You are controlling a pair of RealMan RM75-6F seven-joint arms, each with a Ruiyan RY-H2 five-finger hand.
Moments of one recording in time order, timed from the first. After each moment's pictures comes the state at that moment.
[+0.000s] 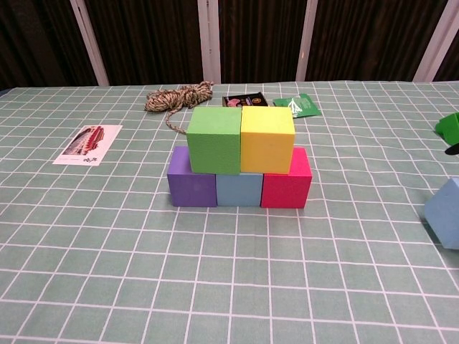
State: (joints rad) left arm -0.30 -1.14 -0.06 -2.20 1.41 1.48 0.51; right arm 0.45 -1.17 0.03 -1.94 -0.86 1.17 -0.43
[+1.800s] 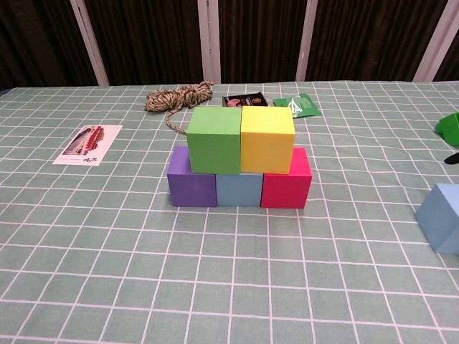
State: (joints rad) left arm -0.27 -1.15 -0.07 -2.20 1.46 1.46 0.52; right arm 0.42 -1.20 0.02 -1.84 -0.94 1.12 -0.37
